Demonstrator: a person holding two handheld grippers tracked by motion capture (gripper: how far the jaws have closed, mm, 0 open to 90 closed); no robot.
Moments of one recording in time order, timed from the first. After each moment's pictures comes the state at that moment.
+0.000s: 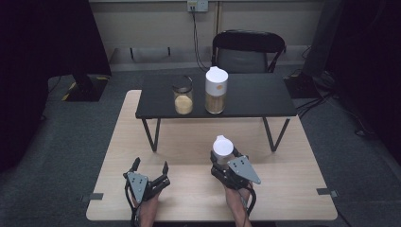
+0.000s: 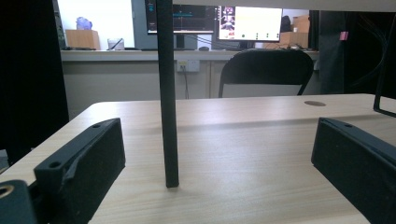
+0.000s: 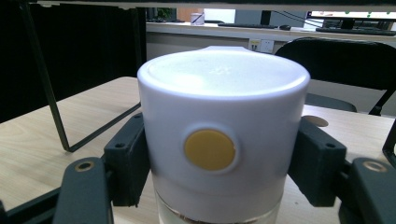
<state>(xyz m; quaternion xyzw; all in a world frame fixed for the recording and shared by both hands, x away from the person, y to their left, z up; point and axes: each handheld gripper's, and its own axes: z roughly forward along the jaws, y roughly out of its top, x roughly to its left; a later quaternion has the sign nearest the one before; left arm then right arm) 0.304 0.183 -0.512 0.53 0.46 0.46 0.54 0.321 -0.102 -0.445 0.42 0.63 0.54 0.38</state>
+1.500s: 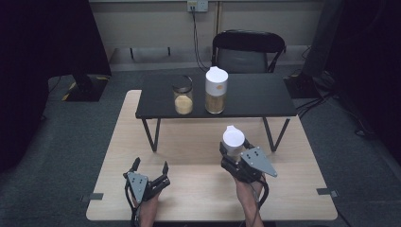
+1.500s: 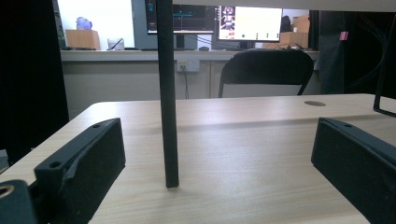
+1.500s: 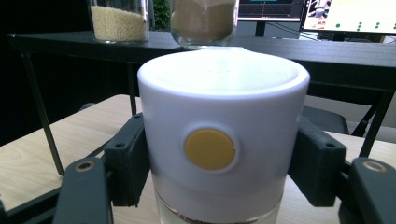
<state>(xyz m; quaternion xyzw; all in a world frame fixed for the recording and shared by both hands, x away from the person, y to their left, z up) 0.304 0.183 -0.512 0.53 0.46 0.46 0.54 0.320 -0.128 -0.398 0.42 0.62 0.54 0.39</state>
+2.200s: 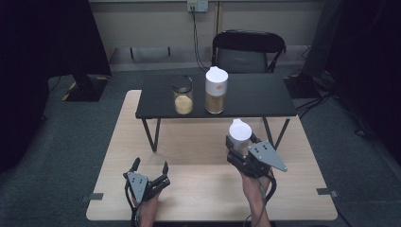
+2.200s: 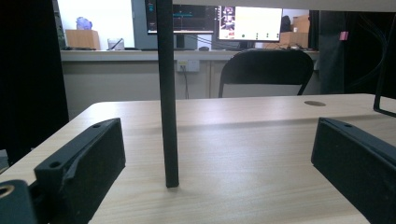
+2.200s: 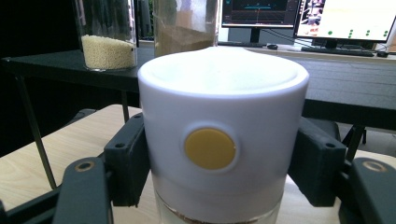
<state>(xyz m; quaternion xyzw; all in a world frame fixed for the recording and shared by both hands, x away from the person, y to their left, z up) 0.304 0.183 -0.512 0.53 0.46 0.46 0.54 0.322 -0.139 -0.374 0.42 0.61 0.54 0.40</state>
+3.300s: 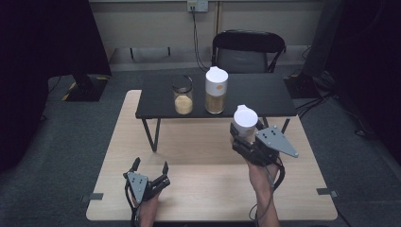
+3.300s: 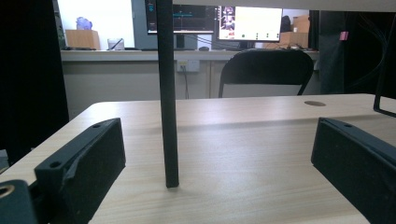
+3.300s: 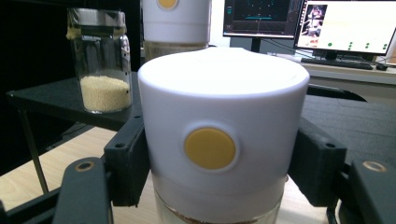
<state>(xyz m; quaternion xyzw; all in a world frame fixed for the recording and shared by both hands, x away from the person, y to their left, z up) 0.304 0.183 -0.512 0.53 0.46 0.46 0.54 0.331 -0.148 -0.329 0.40 0.61 0.55 0.40</state>
